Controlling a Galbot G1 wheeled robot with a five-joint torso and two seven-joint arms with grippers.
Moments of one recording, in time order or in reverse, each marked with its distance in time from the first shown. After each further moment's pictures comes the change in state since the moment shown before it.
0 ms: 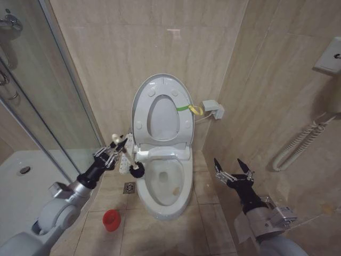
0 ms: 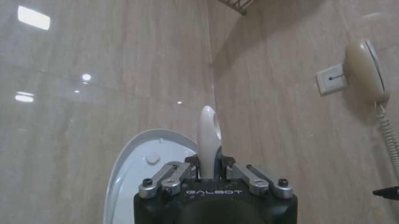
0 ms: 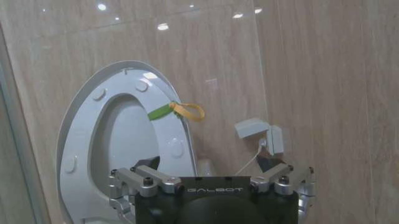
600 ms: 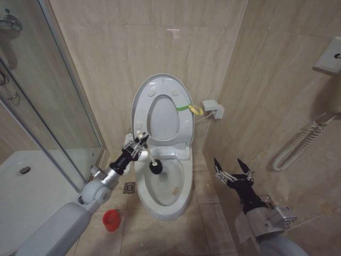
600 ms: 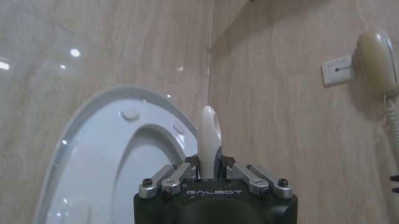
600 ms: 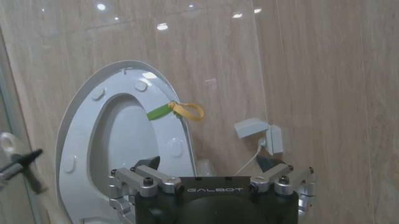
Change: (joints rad) left arm -0.355 -0.164 0.381 0.316 -0.046 -0.048 0.029; right arm 0.000 0.000 0.000 0.000 0.000 0.000 0.000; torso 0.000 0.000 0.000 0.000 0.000
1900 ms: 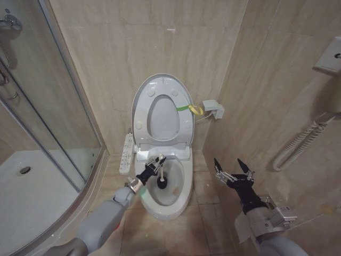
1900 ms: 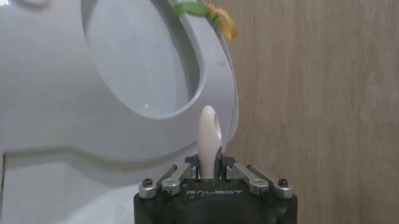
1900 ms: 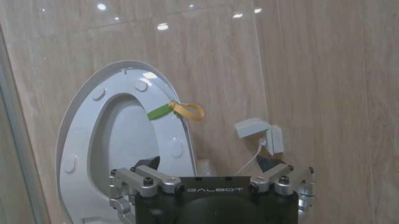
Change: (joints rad) left arm -0.187 -0.319 0.212 0.683 0.208 -0.129 0.039; right arm 0.000 0.000 0.000 0.000 0.000 0.000 0.000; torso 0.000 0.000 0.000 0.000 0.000
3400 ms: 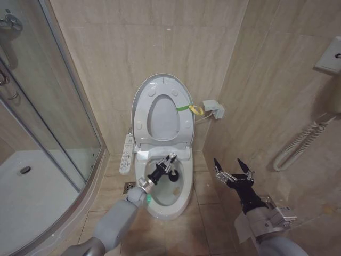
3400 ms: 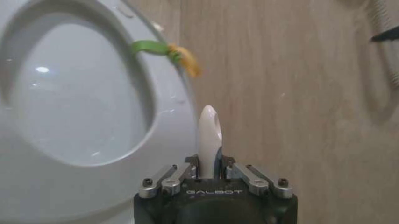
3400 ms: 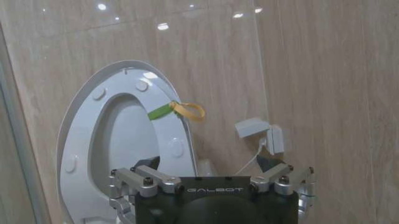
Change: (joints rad) left arm 0.022 -0.128 -0.018 -0.013 0.089 -0.131 -0.015; right arm 0.000 0.000 0.000 0.000 0.000 0.000 0.000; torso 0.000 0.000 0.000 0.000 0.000
